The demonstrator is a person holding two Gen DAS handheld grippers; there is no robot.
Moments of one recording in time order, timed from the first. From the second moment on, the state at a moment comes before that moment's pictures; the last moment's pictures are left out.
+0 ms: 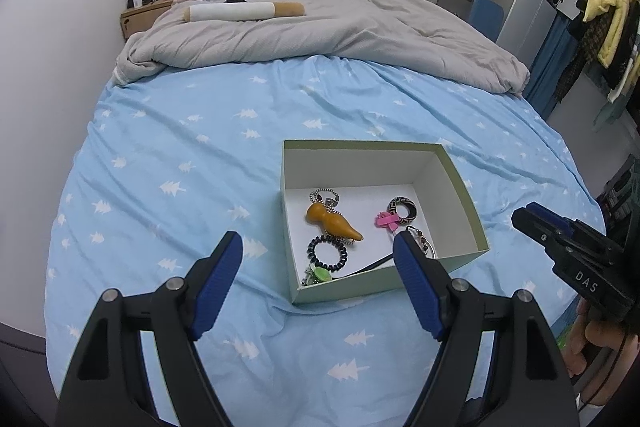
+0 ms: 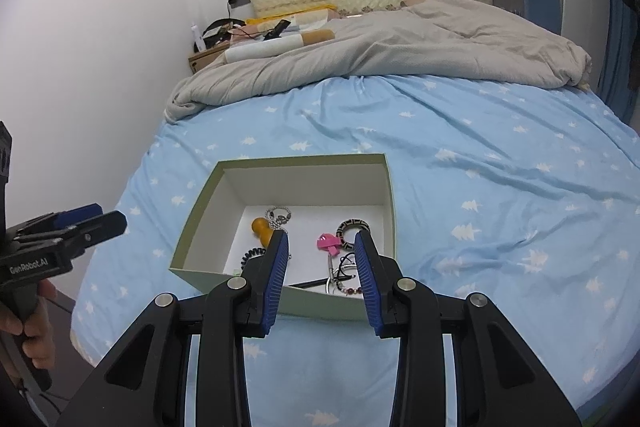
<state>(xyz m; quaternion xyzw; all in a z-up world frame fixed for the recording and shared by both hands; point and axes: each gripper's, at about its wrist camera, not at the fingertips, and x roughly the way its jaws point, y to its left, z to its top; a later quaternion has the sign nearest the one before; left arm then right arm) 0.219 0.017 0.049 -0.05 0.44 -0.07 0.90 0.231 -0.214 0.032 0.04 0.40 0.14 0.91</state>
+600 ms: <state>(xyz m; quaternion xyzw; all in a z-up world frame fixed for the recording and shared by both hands) 0.212 0.023 0.052 -0.04 0.43 -0.06 0.90 0.223 -0.216 0.036 0.03 0.38 0.11 0.92</state>
